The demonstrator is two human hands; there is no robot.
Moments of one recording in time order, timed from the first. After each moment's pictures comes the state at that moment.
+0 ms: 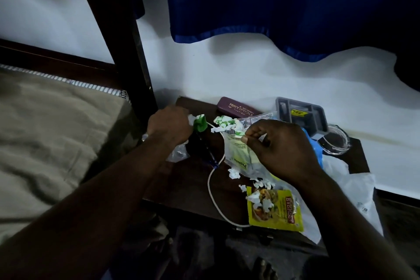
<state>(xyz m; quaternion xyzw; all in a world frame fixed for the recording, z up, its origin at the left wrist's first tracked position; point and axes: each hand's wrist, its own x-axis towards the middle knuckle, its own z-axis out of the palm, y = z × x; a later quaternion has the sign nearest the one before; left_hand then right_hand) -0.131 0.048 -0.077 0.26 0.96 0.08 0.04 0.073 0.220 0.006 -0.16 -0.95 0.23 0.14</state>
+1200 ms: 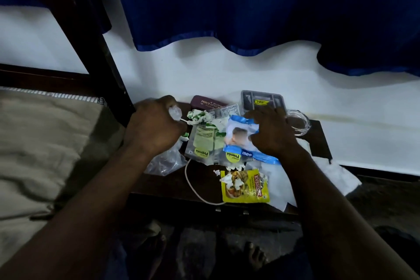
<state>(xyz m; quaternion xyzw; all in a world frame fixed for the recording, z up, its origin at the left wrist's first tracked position) -0.035 0.033 0.026 0.28 0.91 0.31 0.00 0.107 0.289 -0.012 -0.26 -0.96 0.11 0.00</state>
